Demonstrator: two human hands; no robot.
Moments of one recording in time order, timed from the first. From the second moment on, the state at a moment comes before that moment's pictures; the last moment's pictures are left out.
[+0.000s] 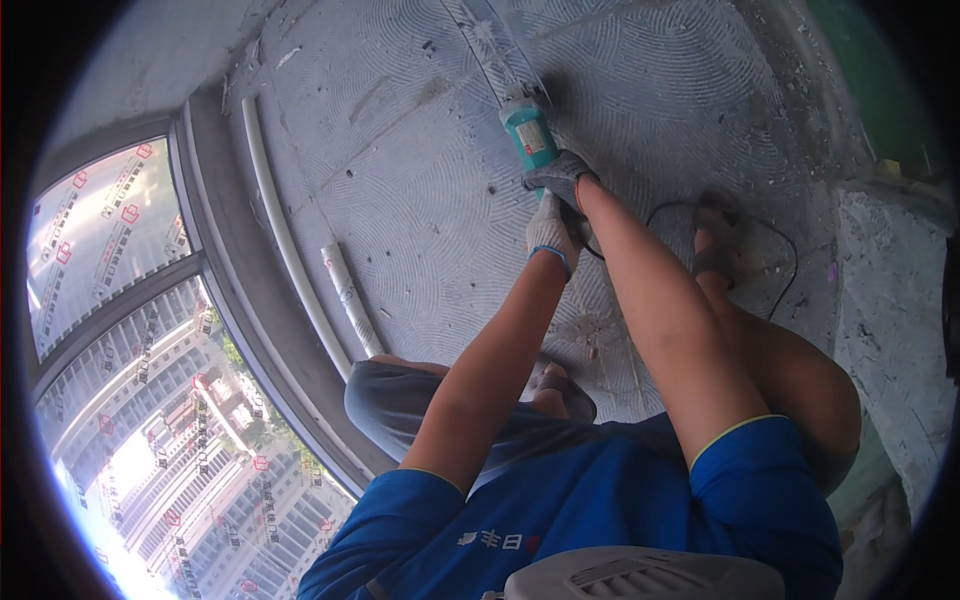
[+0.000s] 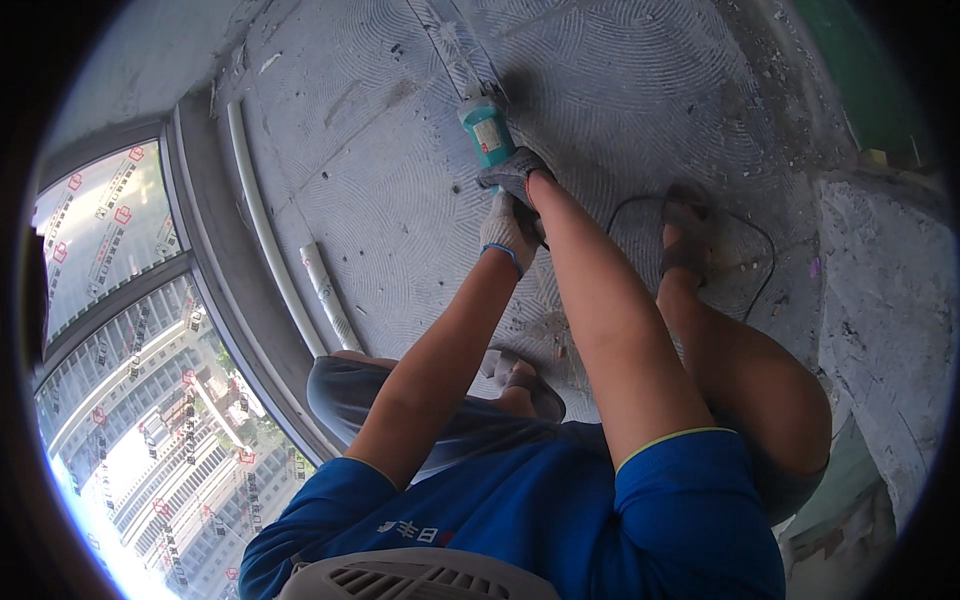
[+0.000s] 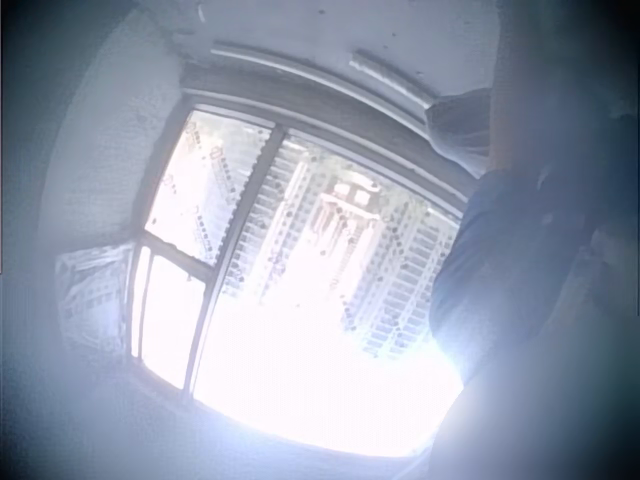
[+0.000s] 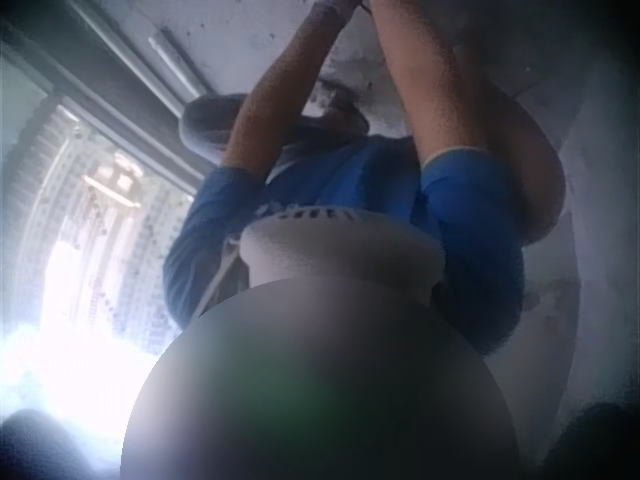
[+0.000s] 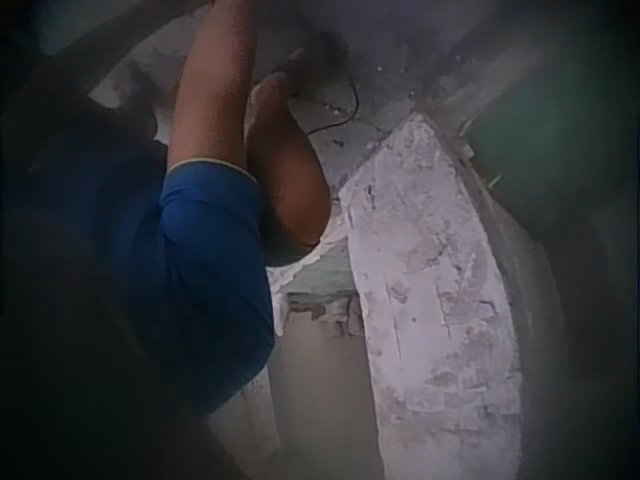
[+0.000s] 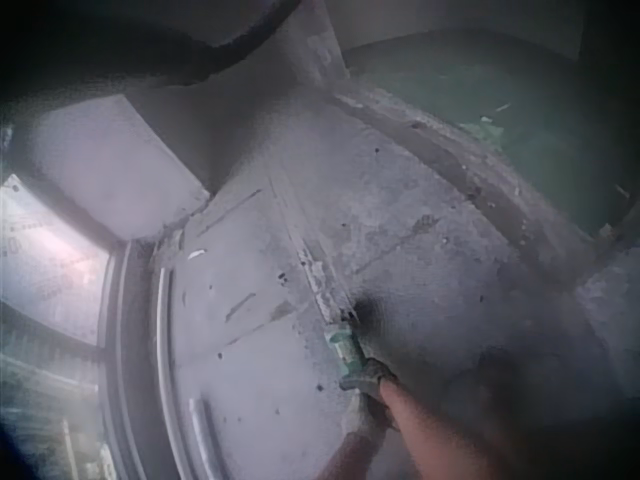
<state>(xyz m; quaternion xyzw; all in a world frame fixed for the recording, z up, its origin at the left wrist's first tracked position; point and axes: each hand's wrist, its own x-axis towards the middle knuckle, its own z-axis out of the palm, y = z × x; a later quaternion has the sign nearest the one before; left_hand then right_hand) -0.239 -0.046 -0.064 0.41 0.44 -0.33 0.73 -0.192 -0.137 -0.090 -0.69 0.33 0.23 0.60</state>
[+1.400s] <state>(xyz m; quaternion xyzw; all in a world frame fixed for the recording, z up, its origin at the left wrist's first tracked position) -0.266 -0.030 -0.072 0.42 0.42 -0.35 0.73 -0.220 -0.130 -0.095 -0.66 0.33 0.26 0.62</state>
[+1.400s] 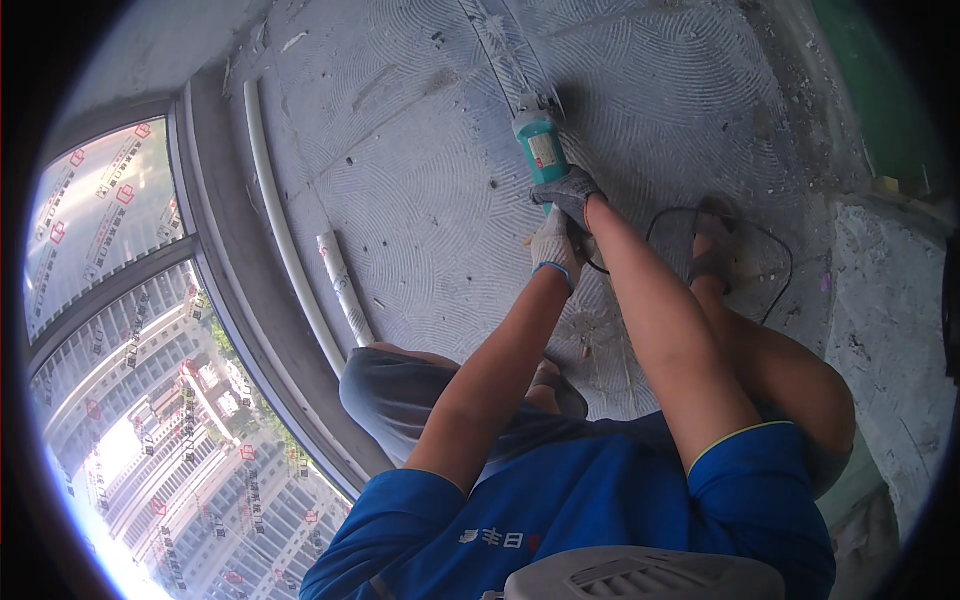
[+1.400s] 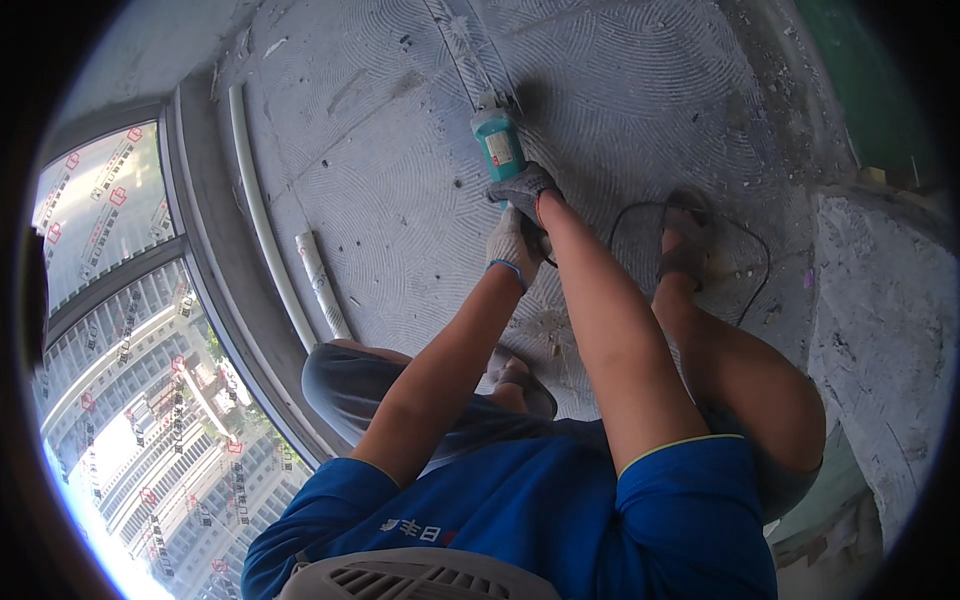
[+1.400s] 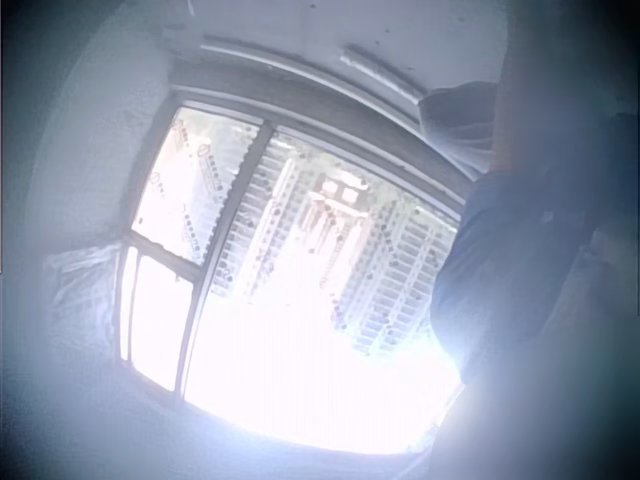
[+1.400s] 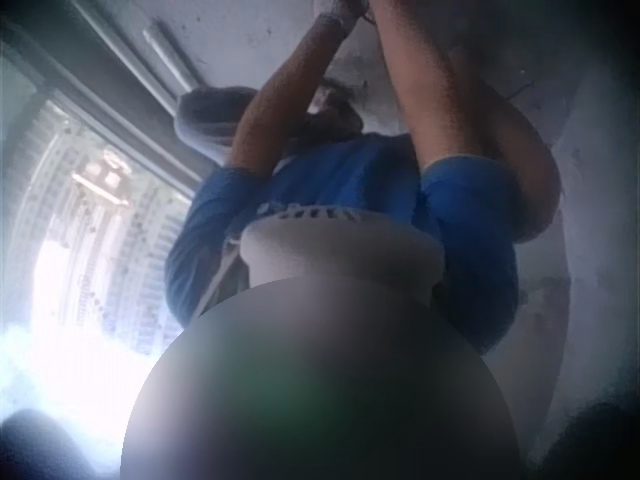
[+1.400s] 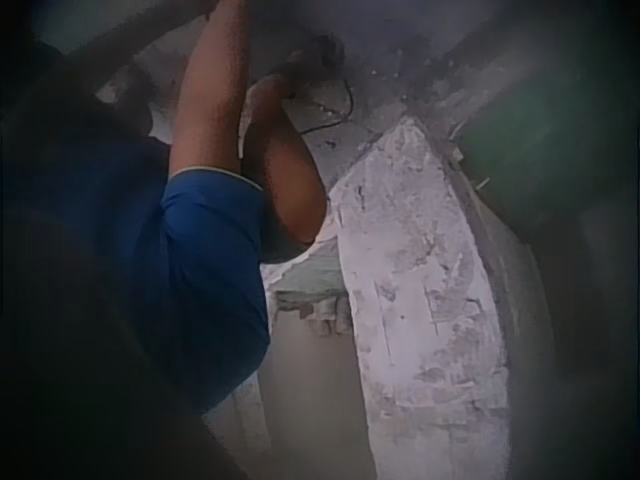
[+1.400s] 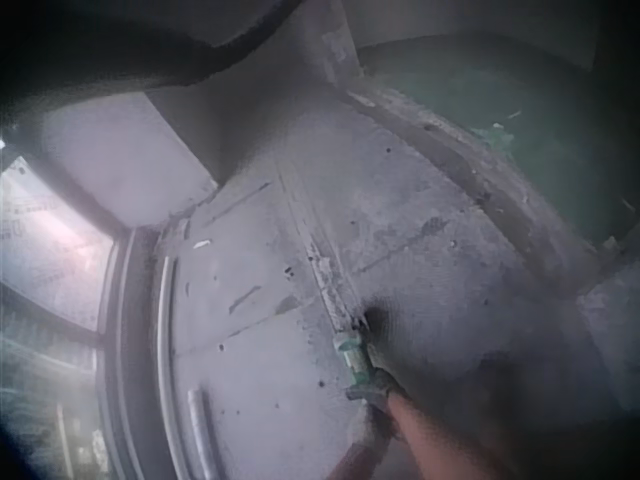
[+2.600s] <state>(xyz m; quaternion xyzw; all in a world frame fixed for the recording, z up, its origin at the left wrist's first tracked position) -0.274 -0.030 -0.071 0.44 0.45 -0.35 0.69 -0.231 -0.125 -0.096 -0.65 0.35 0.25 0.63</state>
